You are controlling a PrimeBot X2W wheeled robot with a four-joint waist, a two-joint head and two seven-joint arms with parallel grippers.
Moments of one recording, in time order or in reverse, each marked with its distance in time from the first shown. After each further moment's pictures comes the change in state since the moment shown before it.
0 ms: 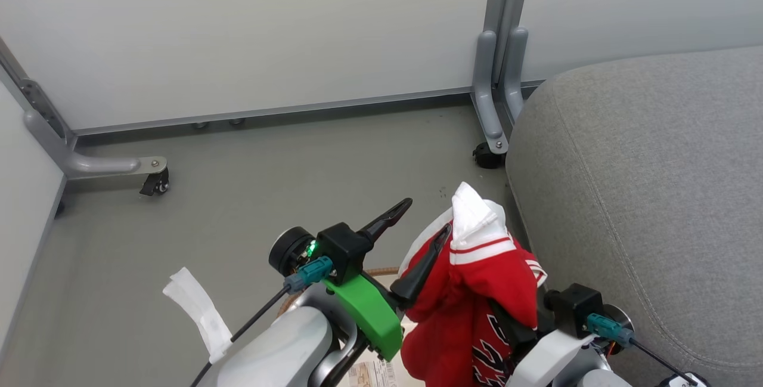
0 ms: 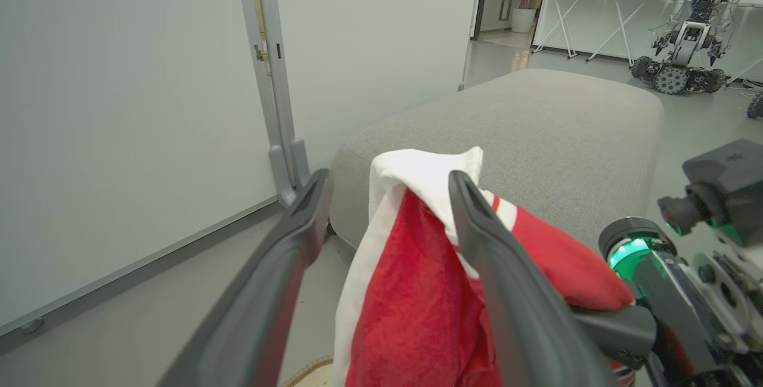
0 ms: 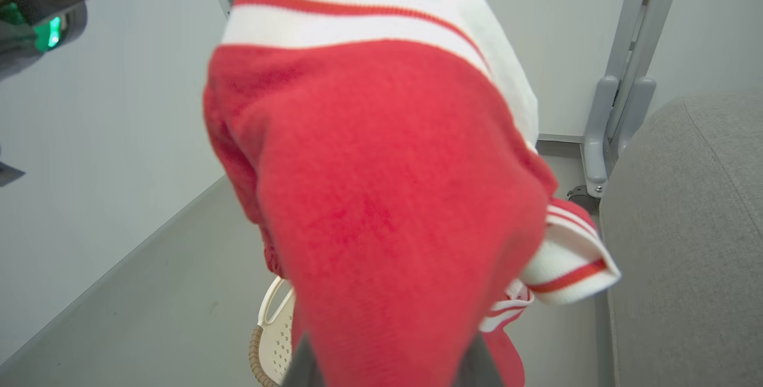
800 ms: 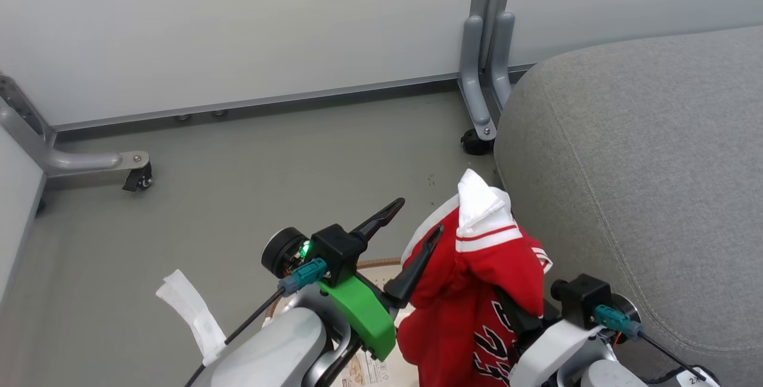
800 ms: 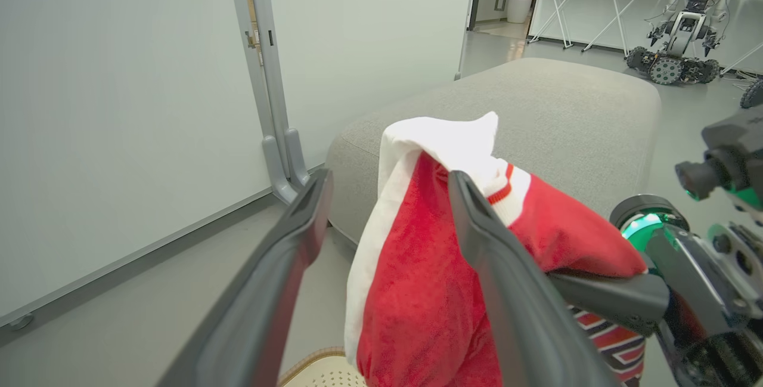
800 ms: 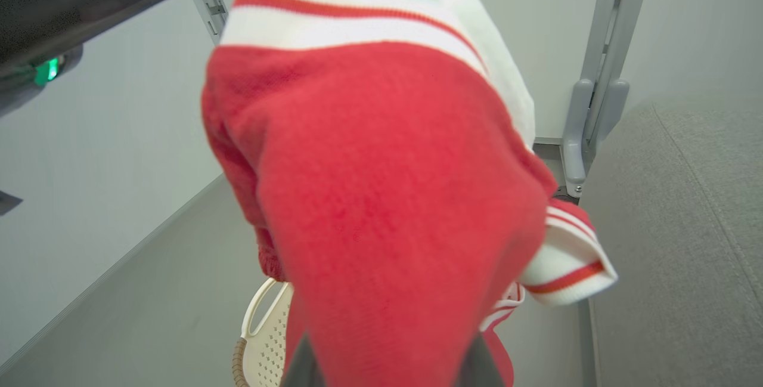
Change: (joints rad) left arm 0.000 0.019 -0.005 -0.002 0.004 0.013 -0.009; right arm -0.002 0.009 -0.041 -0.021 -0.028 0.000 0.000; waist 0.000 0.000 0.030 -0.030
